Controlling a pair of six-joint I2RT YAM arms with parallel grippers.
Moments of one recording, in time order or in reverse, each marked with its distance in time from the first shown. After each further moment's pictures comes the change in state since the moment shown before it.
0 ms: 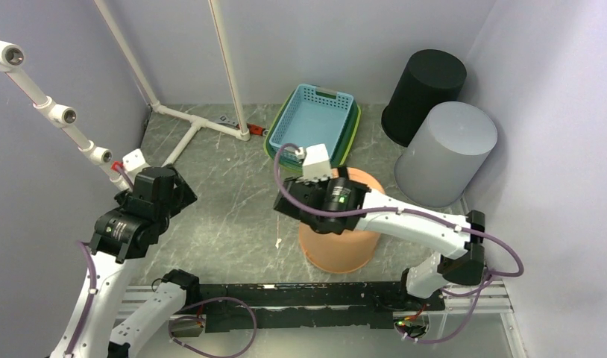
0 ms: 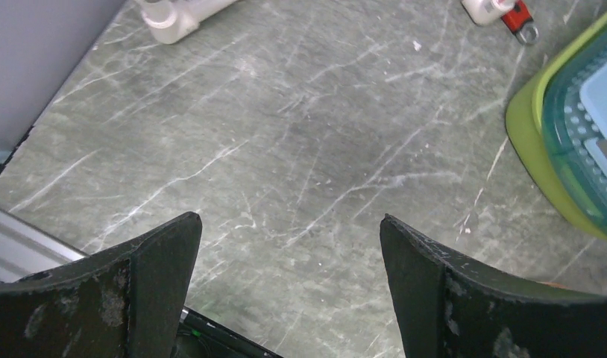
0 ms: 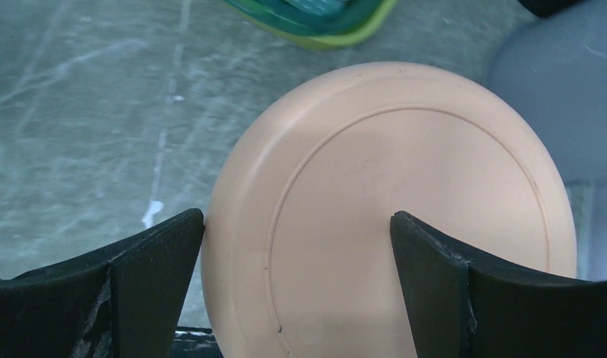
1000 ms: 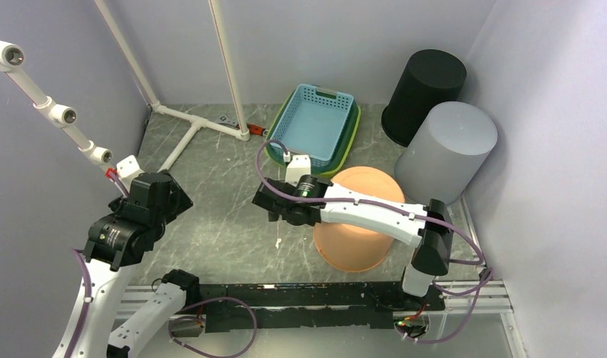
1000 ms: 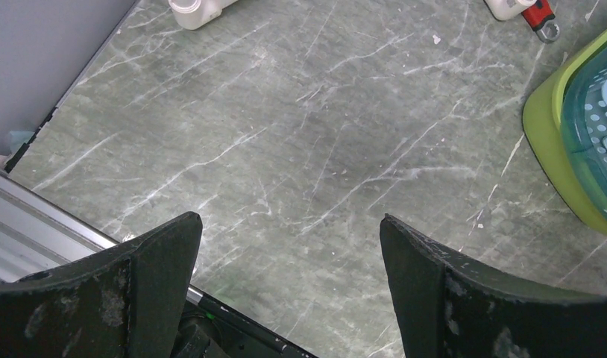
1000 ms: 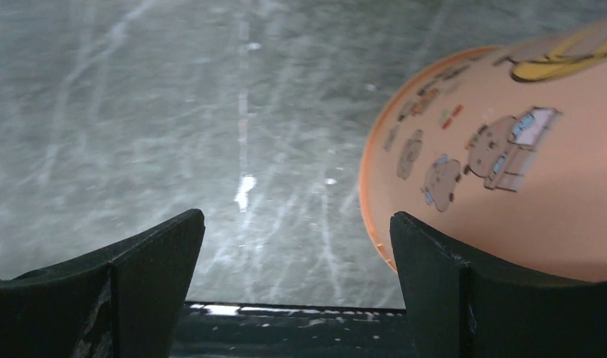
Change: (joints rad) left arm 0.000 -0.026 0.013 -0.071 0.003 -0.019; right arm -0.087 0.173 0.012 0.147 -0.294 0.192
